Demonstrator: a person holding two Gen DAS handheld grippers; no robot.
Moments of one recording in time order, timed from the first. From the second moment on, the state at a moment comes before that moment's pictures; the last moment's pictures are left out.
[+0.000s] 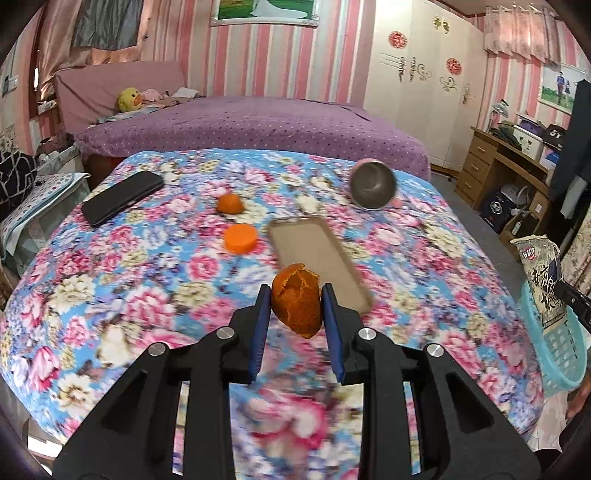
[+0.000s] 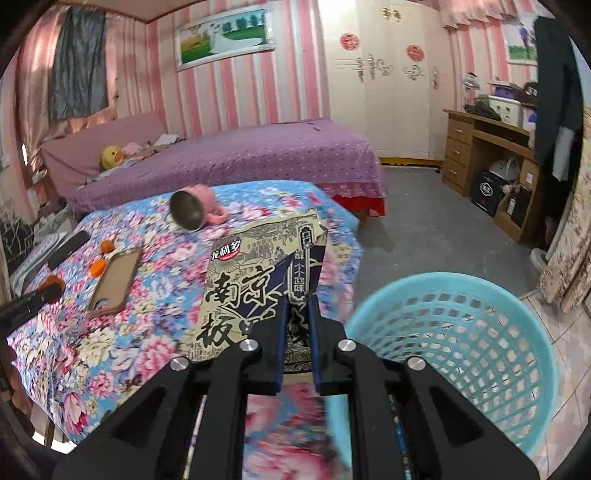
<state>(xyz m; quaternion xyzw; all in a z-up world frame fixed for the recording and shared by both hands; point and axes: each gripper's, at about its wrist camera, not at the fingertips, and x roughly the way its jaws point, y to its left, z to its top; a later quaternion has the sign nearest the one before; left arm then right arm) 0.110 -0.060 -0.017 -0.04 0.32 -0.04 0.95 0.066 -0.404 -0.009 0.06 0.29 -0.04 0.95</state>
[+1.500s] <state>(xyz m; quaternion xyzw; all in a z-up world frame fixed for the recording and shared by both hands) 0.103 -0.379 -0.037 0.01 0.32 -0.31 0.90 0.001 -0.598 -0.039 0.12 0.30 -0.22 0.92</state>
